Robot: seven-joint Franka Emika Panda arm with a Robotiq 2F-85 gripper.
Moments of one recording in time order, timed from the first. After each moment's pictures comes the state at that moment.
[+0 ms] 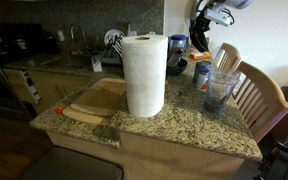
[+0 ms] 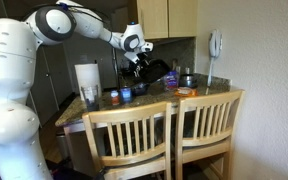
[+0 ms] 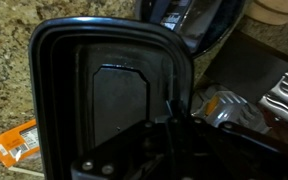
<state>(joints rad) -0.16 0.31 -0.06 -1.56 0.27 2.41 0.23</state>
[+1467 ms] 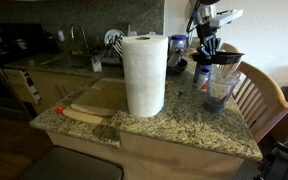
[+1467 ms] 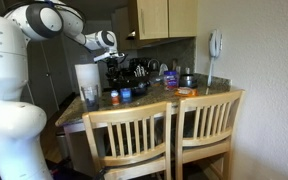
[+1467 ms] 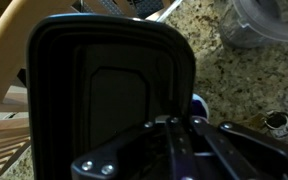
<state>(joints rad) 0.08 0.22 0.00 -1.61 -0.16 1.53 0.20</state>
